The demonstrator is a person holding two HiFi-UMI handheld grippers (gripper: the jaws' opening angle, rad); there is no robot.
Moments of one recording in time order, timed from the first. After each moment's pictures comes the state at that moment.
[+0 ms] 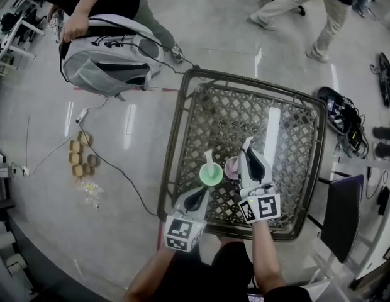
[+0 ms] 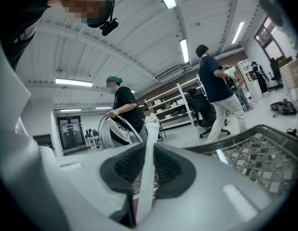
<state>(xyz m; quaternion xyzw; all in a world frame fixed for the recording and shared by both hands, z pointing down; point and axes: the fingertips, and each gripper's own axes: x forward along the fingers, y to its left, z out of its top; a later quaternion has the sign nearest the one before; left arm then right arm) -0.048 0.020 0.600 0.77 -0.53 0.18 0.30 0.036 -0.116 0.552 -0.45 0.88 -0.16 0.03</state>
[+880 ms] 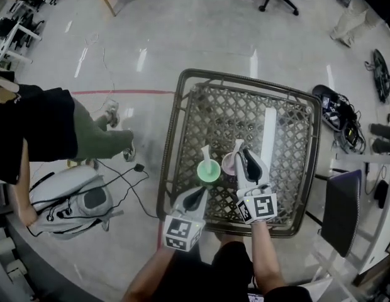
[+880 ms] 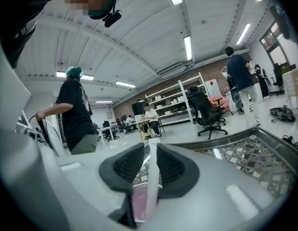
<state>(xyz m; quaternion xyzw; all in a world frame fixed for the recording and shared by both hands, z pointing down) -0.044 0.030 0.593 0.78 -0.53 0.17 0.29 0.039 -0.095 0.557 -0.45 0.88 -0.15 -0.01</state>
